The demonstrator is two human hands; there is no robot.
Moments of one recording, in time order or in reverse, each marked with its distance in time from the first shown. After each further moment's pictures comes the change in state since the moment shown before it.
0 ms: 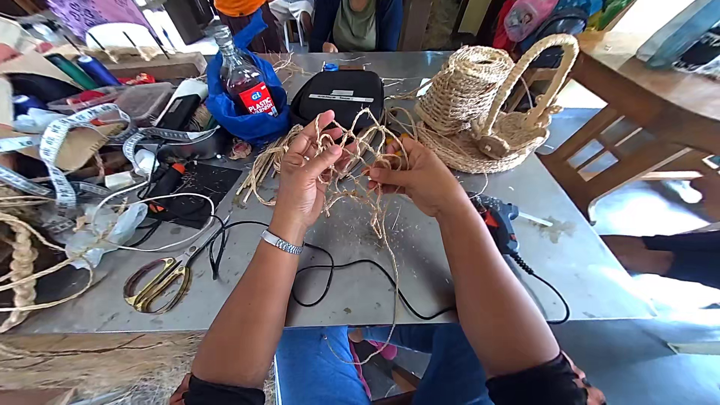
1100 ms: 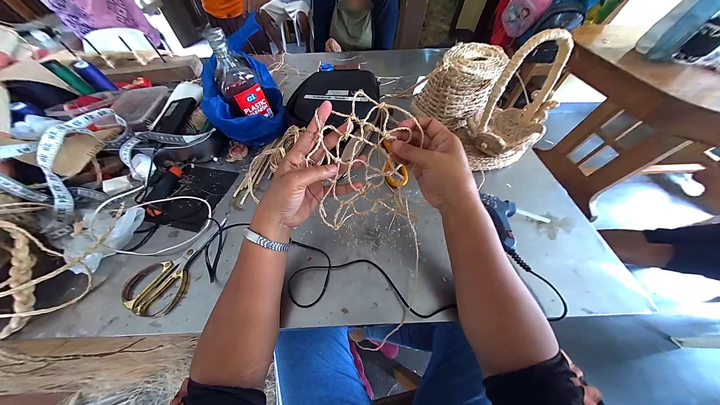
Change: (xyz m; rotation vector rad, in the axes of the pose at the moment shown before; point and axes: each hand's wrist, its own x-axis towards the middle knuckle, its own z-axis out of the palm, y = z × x) left_hand 0.001 0.019 -0.007 -0.039 -0.329 -0.227; right_hand 0.004 0.001 -0.015 0.087 0.275 -0.248
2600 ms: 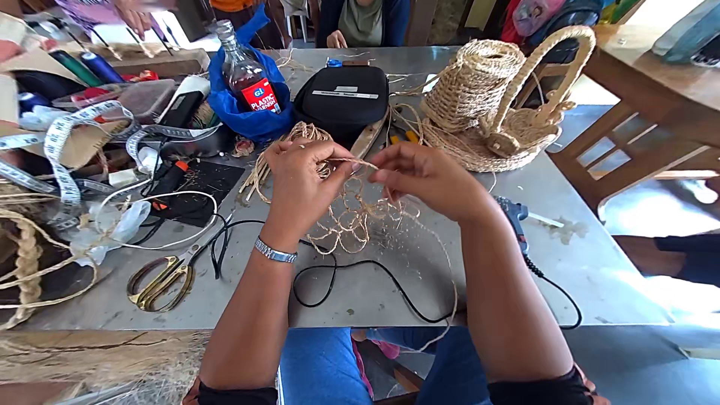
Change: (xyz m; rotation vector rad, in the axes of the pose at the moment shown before) left_hand -0.014 0.003 0.009 1.353 0.291 0.367; right_hand -0.015 -0.020 0.007 -0.388 -0.513 0.058
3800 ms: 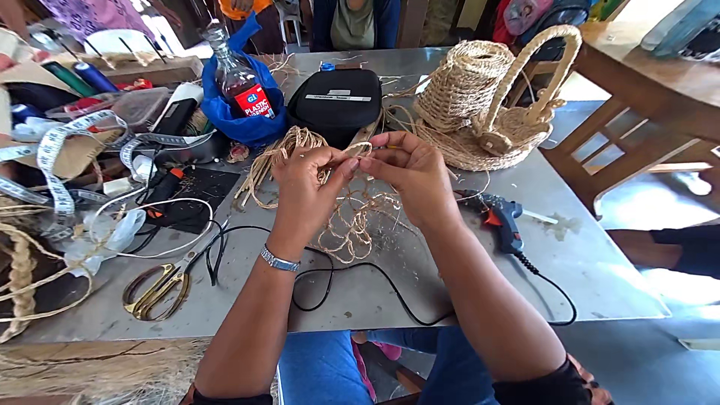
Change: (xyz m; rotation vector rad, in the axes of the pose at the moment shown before) left_hand -0.002 0.010 0.011 -0.151 -0.002 -0.108; right_hand 0.010 0.001 0.037 0.314 0.490 -0.069
